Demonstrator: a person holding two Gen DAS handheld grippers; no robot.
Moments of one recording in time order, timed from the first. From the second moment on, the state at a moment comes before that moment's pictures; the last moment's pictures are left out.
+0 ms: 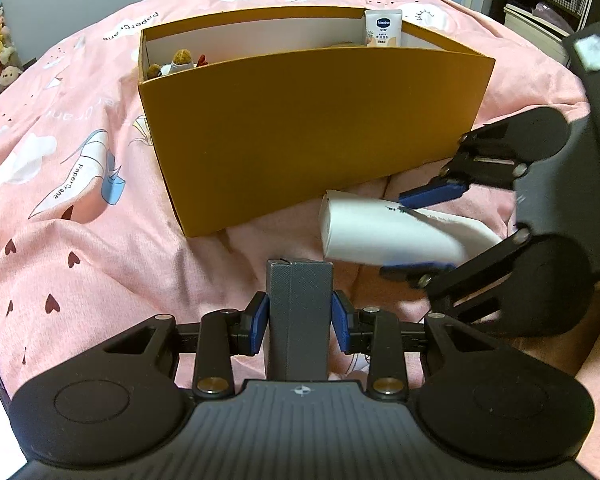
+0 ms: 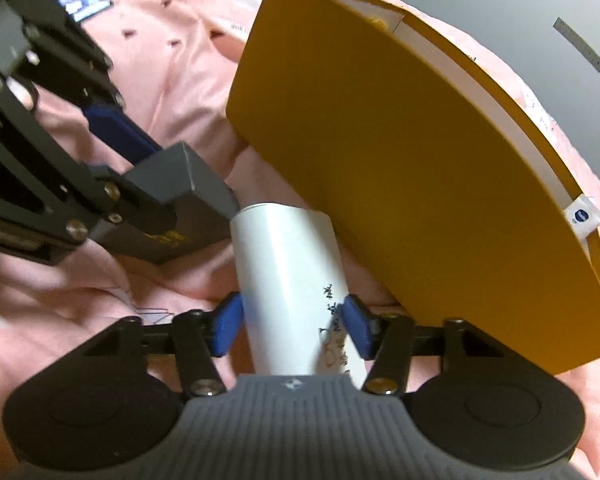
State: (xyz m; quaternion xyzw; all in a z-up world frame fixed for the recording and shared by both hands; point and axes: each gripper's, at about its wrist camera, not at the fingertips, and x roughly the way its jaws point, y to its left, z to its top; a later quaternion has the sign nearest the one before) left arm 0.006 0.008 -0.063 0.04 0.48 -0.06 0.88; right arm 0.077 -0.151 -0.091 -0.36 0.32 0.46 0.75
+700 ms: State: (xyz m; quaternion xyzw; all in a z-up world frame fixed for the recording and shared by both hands) left arm 0.009 0.005 -0.076 0.06 0.48 -0.04 0.87; right arm 0.066 -0.165 -0.089 -0.35 0.32 0.43 0.77
